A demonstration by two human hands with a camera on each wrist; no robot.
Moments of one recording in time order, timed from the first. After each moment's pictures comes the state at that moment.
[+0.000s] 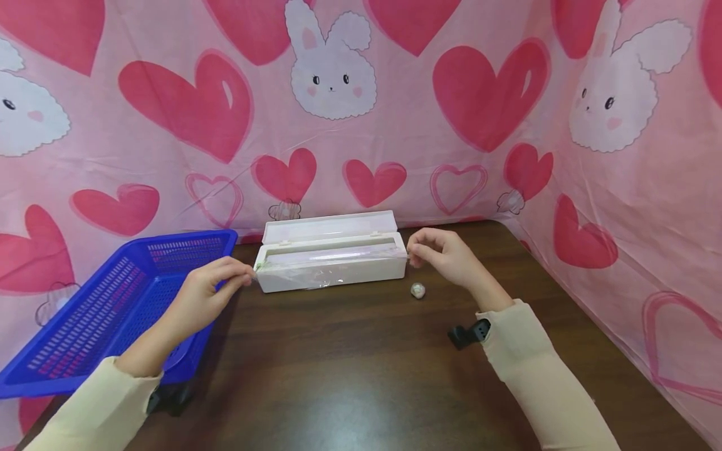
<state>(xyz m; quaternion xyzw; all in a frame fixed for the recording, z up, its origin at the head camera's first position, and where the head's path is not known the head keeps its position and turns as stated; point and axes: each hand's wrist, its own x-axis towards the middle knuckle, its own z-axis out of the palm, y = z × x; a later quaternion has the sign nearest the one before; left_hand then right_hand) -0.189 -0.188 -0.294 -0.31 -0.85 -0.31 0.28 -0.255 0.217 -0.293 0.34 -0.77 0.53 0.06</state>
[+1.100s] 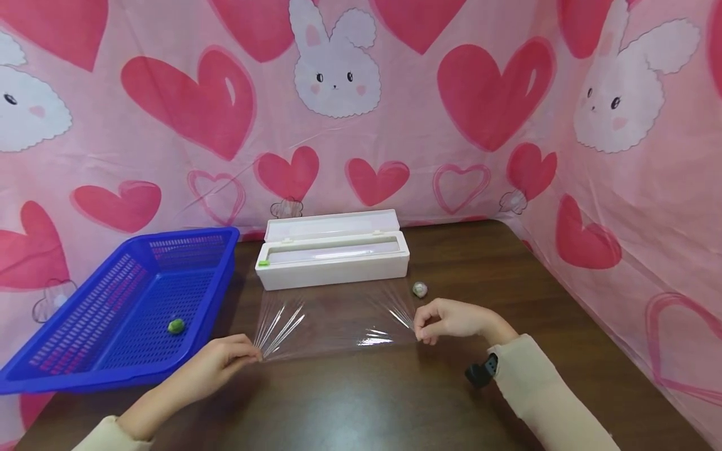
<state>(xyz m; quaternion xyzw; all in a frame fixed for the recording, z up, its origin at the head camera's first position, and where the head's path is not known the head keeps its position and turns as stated) -0.146 -0.208 -0.385 -0.38 -0.87 -0.26 0.15 -0.245 0.235 -0.375 0.50 -0.70 0.44 -0.27</state>
